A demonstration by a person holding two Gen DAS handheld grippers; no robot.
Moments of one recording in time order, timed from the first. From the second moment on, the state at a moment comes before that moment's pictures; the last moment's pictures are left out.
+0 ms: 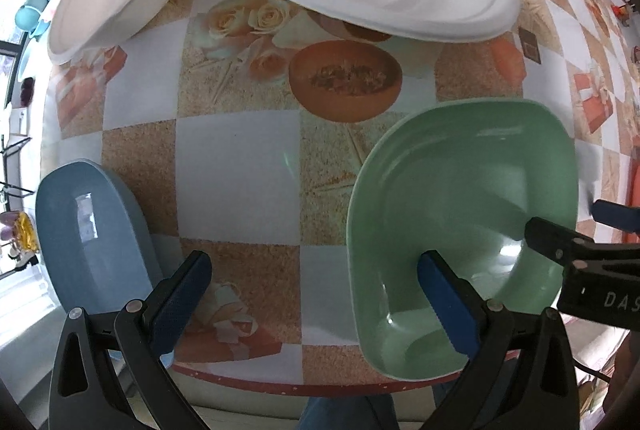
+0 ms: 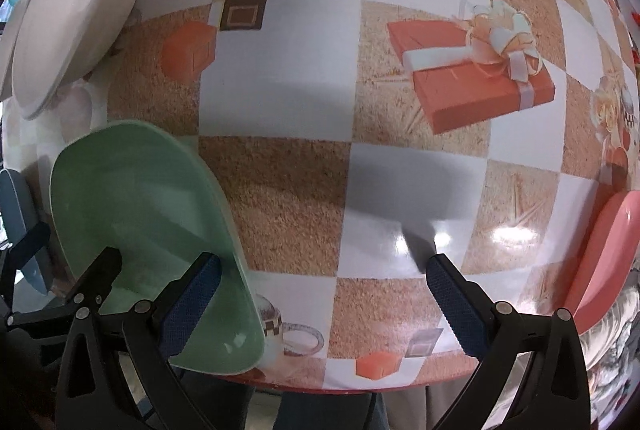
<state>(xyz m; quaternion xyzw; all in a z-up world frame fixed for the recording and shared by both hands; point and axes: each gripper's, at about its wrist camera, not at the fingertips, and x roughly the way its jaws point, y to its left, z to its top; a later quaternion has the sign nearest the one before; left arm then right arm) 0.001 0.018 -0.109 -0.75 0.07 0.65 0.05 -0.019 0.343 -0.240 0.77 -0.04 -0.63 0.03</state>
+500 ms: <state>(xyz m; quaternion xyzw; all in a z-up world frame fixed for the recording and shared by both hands) -0.008 0.007 -0.136 -0.75 0.05 0.65 0.07 -0.011 0.354 -0.237 0.77 -0.05 -0.64 0.03</state>
